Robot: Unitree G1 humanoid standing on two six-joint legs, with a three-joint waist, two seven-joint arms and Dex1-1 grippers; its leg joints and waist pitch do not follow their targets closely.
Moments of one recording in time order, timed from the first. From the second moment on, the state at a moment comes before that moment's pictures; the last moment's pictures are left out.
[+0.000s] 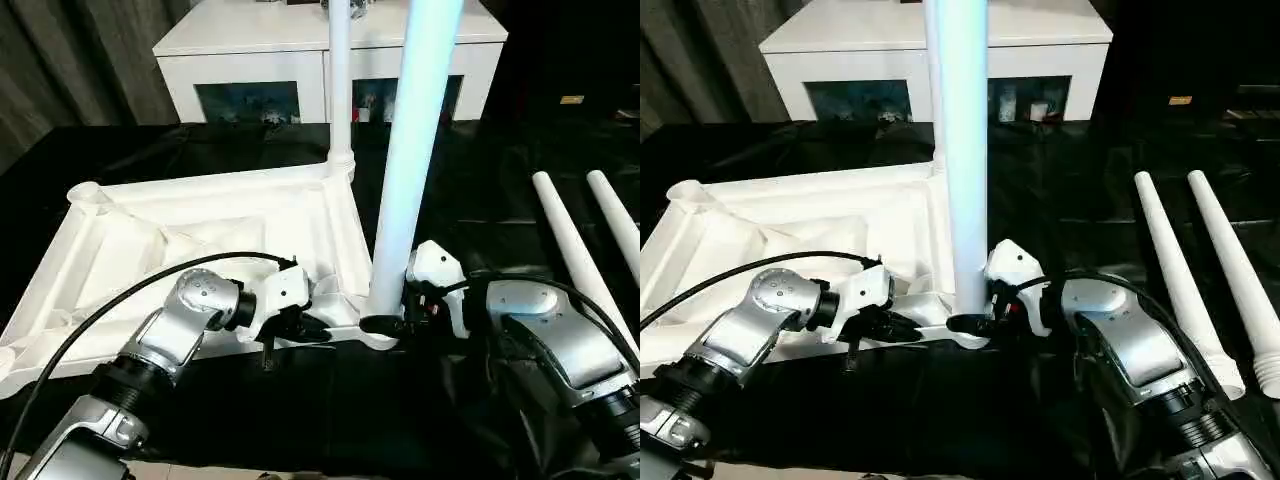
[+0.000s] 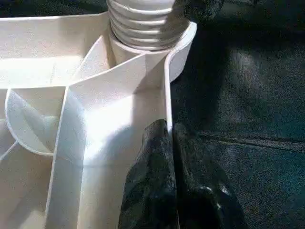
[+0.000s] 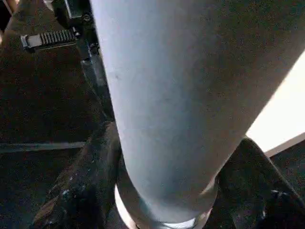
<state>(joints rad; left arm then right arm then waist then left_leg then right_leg) -0.51 0.41 -0.38 0.40 -0.01 0.12 -1.23 -0.39 -0.56 0.32 0.06 0.21 0.34 1.00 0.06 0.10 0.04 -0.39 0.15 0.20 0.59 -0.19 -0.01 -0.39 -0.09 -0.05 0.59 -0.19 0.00</state>
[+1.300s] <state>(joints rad) -0.51 0.42 -0.38 0.41 -0.01 0.11 -1.24 -0.34 -0.53 0.27 0.14 0.24 0.34 1.02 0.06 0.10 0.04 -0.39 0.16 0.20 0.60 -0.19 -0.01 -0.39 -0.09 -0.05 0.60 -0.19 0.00</state>
